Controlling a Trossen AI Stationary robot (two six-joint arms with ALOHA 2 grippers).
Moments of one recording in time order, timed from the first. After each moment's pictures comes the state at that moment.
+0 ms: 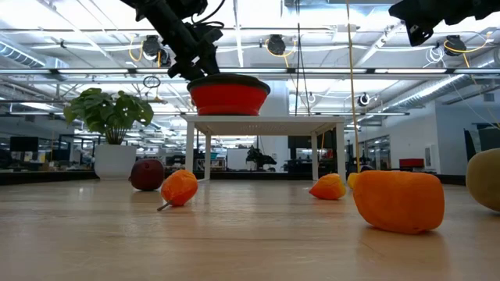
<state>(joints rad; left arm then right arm) 0.49 1.47 1.29 -0.53 -0.05 -0.18 0.22 0.38 0.51 -0.25 0.24 0.07</state>
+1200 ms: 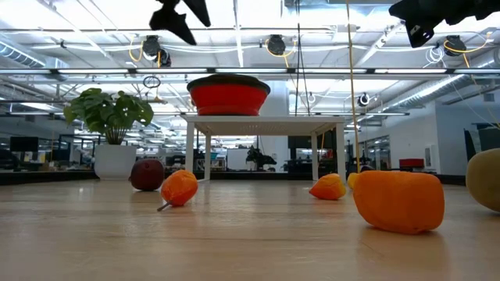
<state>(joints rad) 0.17 1.46 1.62 -1.09 -0.07 -0.47 0.22 0.38 0.51 -0.25 0.23 0.11</state>
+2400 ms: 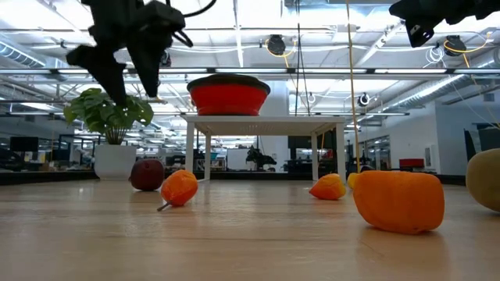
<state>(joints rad) -0.19 1.47 1.14 -0.99 -0.19 -1.25 0.22 0.38 0.51 -0.25 0.23 0.11</state>
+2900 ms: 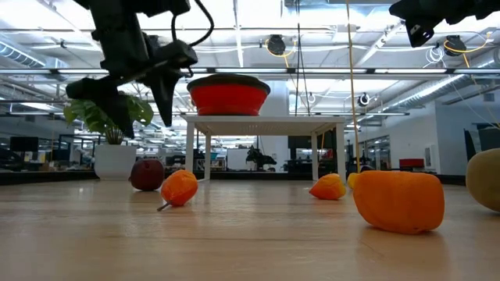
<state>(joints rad) -0.10 1.47 0.98 -0.74 -0.12 -1.44 0.22 0.38 0.51 -0.25 0.23 0.11</state>
